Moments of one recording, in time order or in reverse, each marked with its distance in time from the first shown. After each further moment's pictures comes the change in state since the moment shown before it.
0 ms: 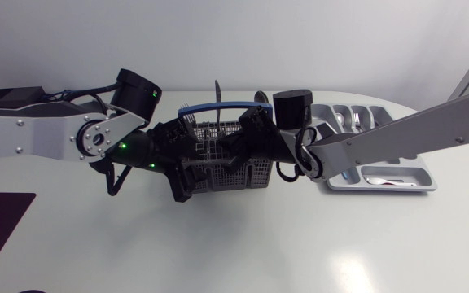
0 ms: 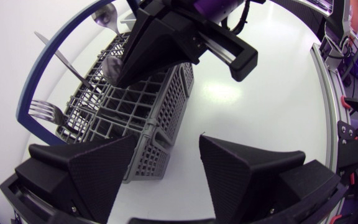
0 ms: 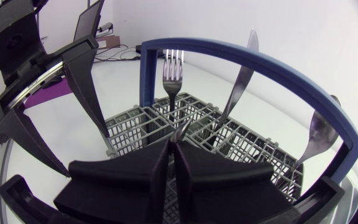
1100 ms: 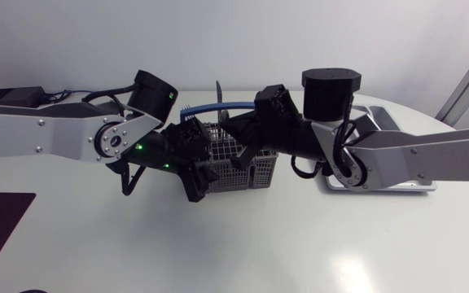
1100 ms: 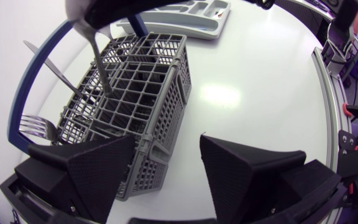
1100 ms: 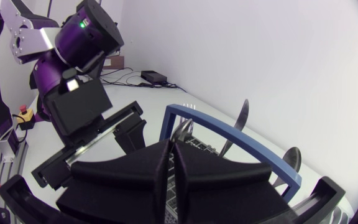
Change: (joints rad) left arm -0.059 0.050 0.034 0.029 -0.029 -0.050; right arm 0.033 -0.280 -0.131 0.011 0.005 0.003
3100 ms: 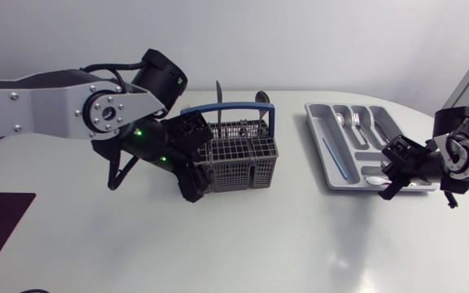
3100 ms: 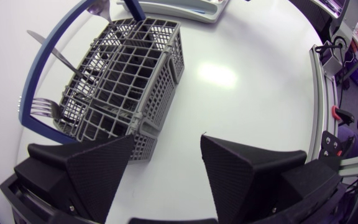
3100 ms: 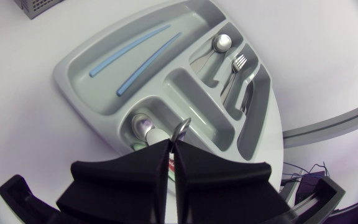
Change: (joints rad) left arm -0.056 -0.048 0.131 -0.328 -0.126 -0.082; right arm -0.843 0.042 -0.084 -0.514 0.283 -0.776
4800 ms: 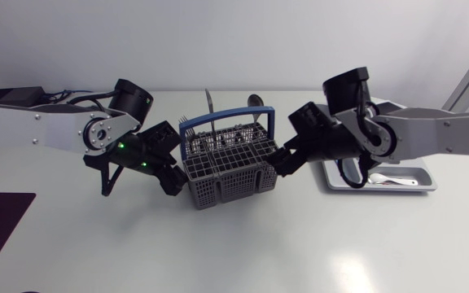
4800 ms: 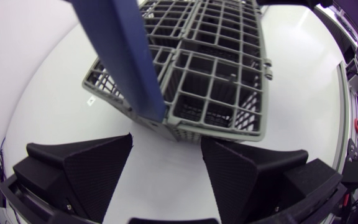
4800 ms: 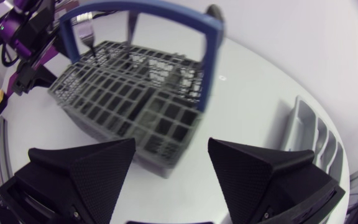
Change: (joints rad) left arm 0.214 0.084 -0.148 0.241 0.058 0.000; right arm 0.644 -0.072 0.144 -0.113 -0.144 0.706
